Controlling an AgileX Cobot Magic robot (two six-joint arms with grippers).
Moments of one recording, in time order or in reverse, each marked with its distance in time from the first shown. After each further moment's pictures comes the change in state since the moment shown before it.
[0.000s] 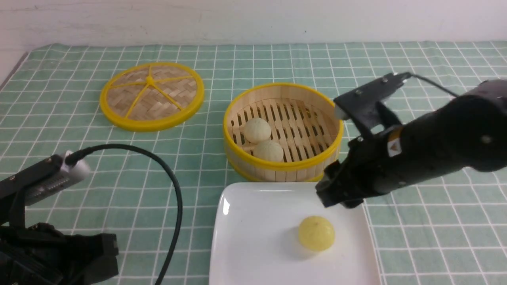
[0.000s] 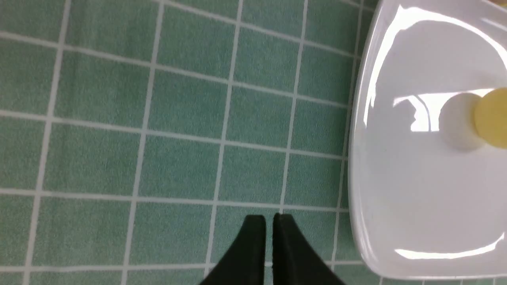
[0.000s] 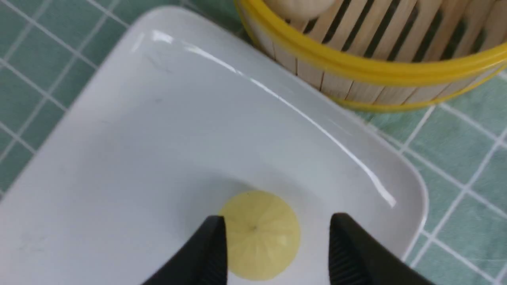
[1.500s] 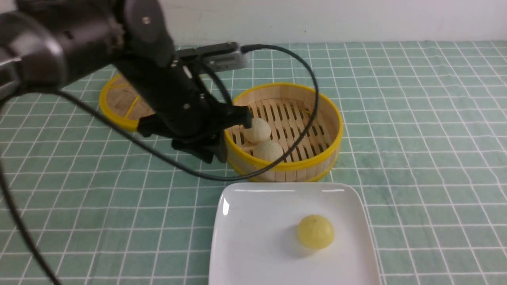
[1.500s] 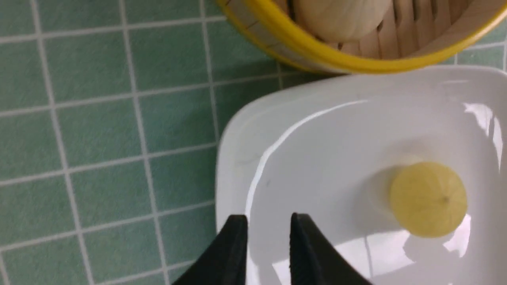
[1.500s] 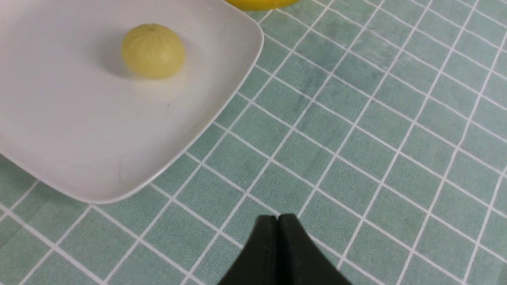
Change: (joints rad) right arm 0.003 -0.948 0.498 -0.302 0.261 0.102; left arm -0.449 0.861 -1.007 0.319 0.259 -0.292
